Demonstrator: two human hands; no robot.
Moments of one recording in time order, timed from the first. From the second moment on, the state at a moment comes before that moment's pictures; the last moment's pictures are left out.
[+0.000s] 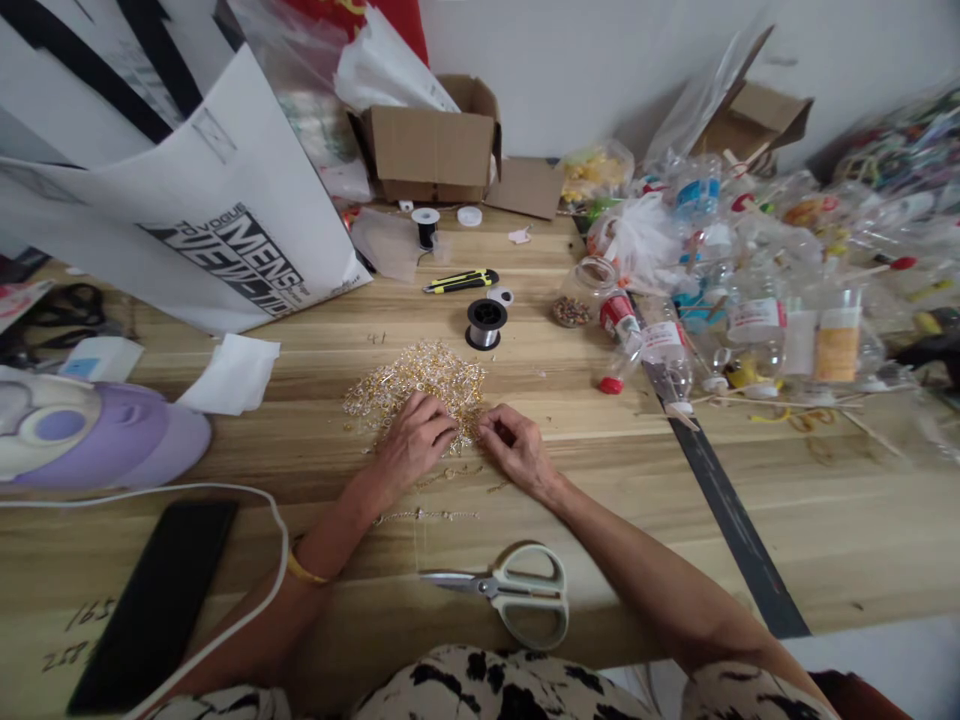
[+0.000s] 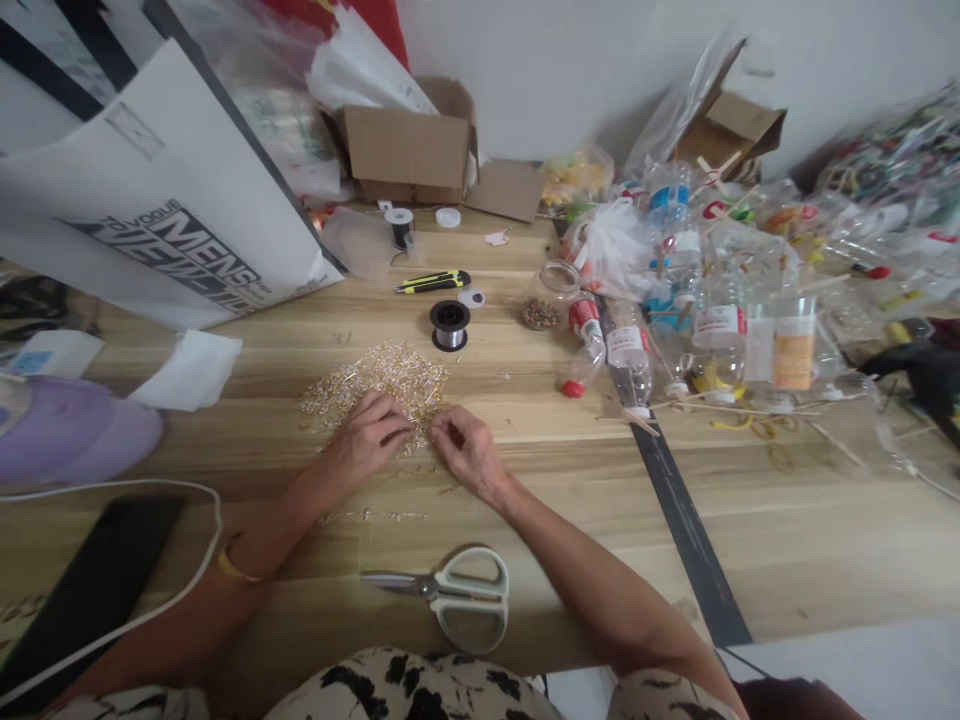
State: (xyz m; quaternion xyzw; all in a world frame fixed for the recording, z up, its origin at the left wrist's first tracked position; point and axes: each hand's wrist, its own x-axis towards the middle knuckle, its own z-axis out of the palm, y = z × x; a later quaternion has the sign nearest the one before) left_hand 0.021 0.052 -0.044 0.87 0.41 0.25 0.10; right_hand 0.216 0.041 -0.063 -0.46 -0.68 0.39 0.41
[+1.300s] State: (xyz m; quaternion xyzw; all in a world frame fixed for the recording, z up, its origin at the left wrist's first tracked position) left_hand 0.017 0.059 -0.053 0.84 0.40 0.34 0.12; right_hand 0.217 0.043 -0.063 -0.46 -0.66 0.42 0.42
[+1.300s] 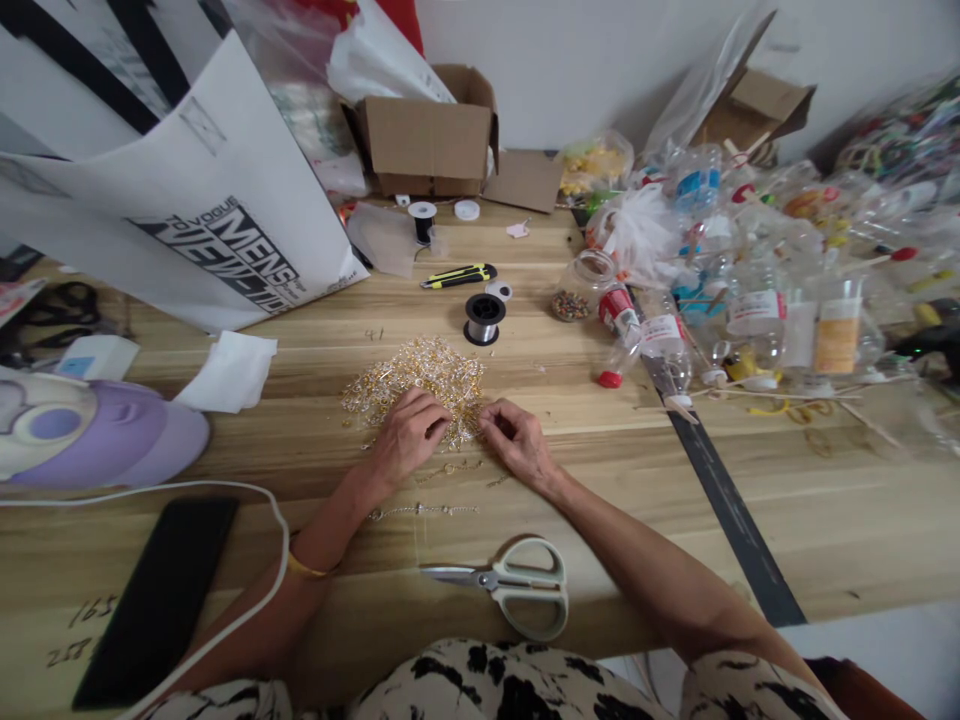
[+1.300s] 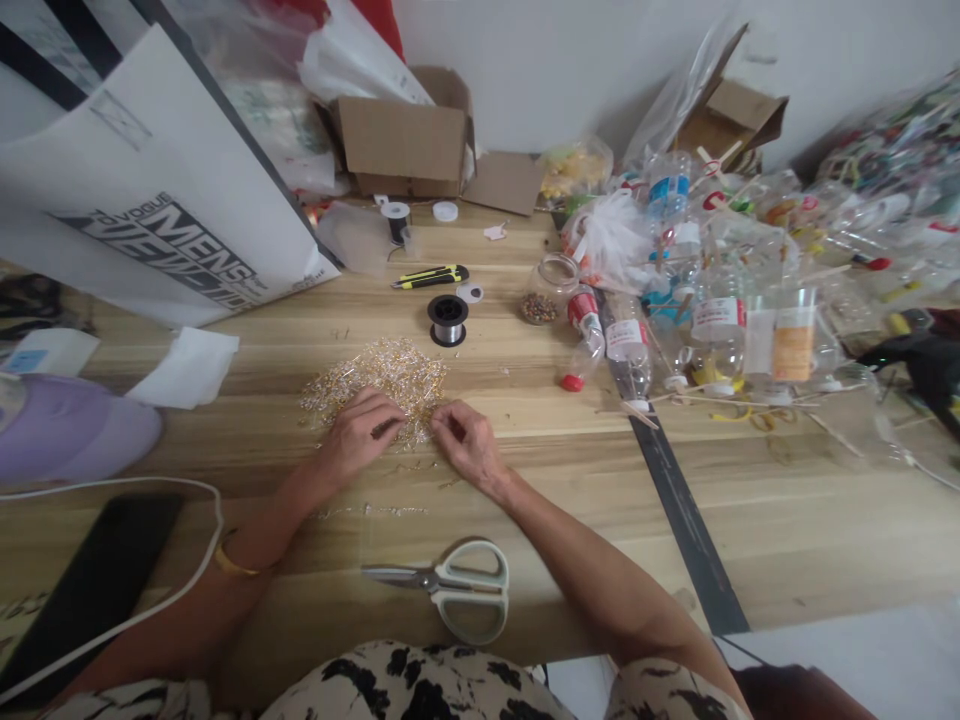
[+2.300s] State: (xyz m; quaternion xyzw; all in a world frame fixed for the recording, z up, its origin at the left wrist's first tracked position) left_hand 0.016 0.062 -0.055 0.81 0.42 0.37 0.17; right_hand 0.218 0.043 -0.065 -0.47 -0.66 0.42 0.41
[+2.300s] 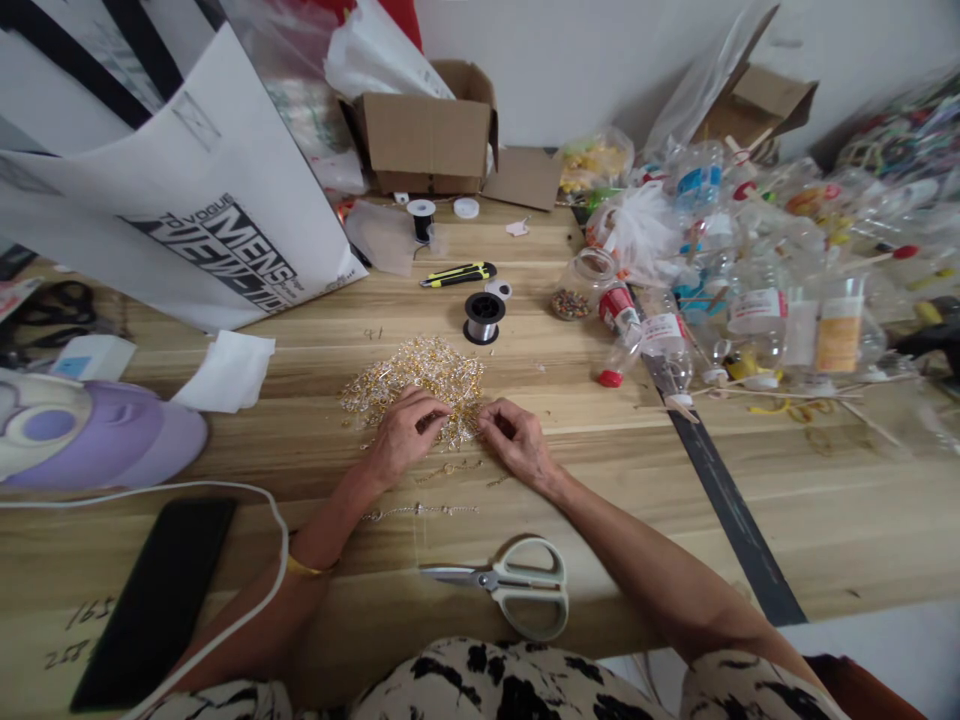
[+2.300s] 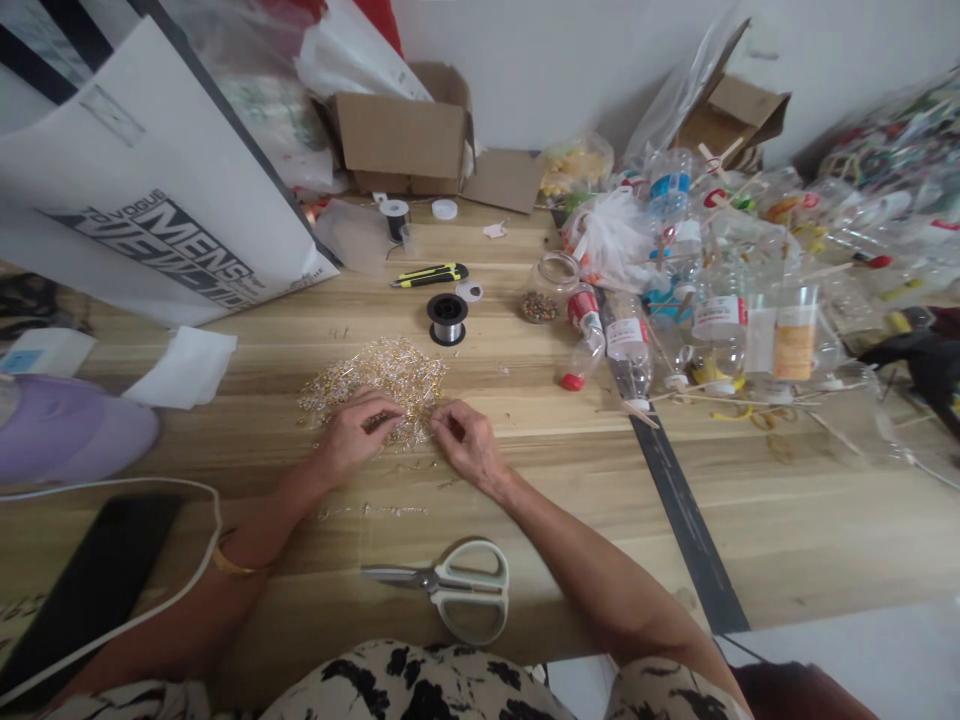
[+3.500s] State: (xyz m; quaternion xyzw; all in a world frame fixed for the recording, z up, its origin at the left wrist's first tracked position) left_hand 0.022 0.051 -0.045 0.87 0.38 0.28 0.12; right_hand 0.218 0.043 -0.063 -0.47 -0.65 0.43 0.42
